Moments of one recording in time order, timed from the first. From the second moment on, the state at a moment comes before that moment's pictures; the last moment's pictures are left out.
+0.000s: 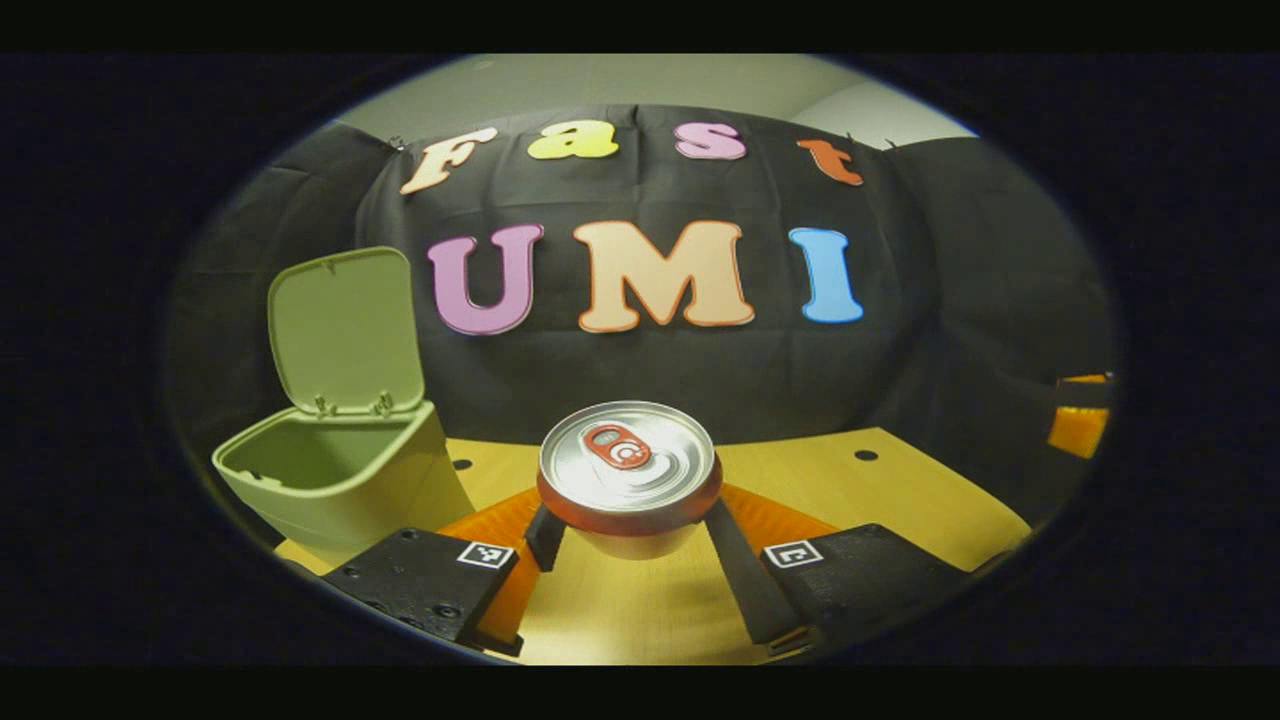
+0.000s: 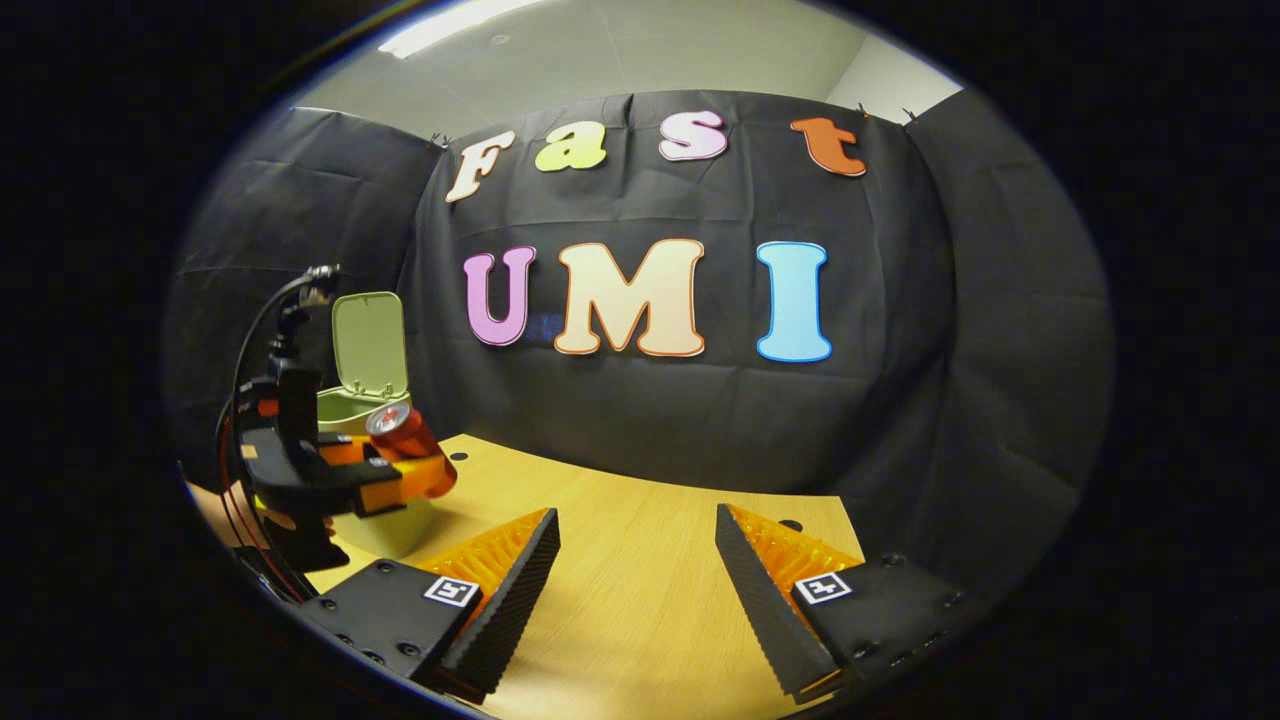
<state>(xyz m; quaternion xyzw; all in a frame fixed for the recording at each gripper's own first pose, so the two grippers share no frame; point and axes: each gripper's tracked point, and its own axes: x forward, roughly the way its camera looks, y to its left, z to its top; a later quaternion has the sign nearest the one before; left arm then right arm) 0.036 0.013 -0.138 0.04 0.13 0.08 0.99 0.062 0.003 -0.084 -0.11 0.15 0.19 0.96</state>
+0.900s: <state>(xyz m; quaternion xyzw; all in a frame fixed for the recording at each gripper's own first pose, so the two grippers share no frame) 0.009 0.183 -0.059 0.06 0.07 0.24 0.97 0.054 0.023 -0.095 -0.07 0.17 0.18 0.97</state>
